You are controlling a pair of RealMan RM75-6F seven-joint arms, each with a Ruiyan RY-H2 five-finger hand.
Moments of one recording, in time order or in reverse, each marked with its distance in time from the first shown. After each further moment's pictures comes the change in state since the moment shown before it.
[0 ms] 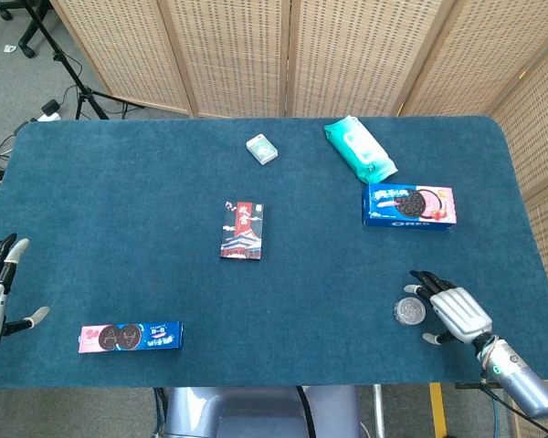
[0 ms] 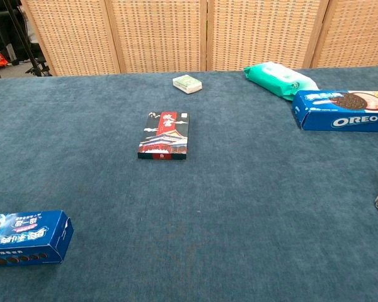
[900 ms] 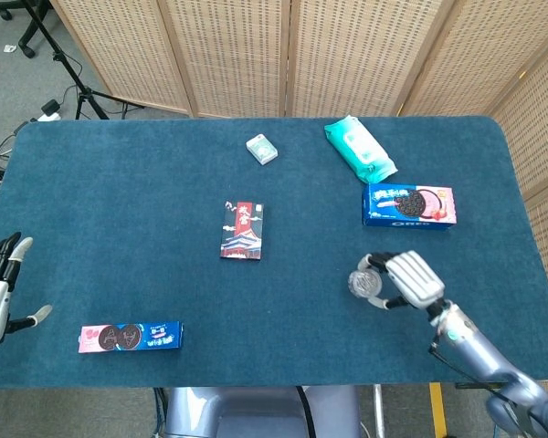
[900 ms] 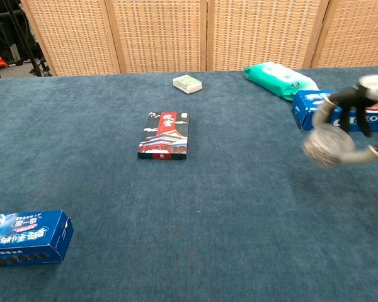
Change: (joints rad) left arm -0.013 -0.005 -0.005 -0.001 -0.021 -0.025 0.009; right arm 0.176 -0.098 0.148 -0.067 0.053 0.021 0.041
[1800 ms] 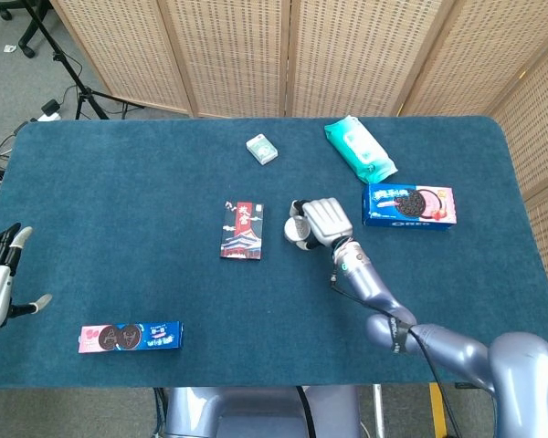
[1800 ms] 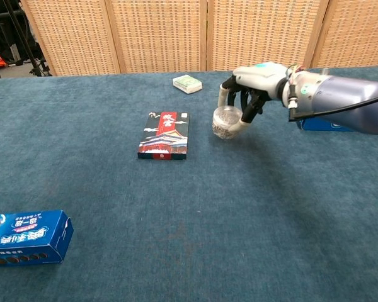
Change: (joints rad) left arm -0.058 -0.003 -0.046 0.015 -0.140 -0.115 0.011; right arm 0.398 -0.376 0.254 0.201 0.690 -0.350 -0.625
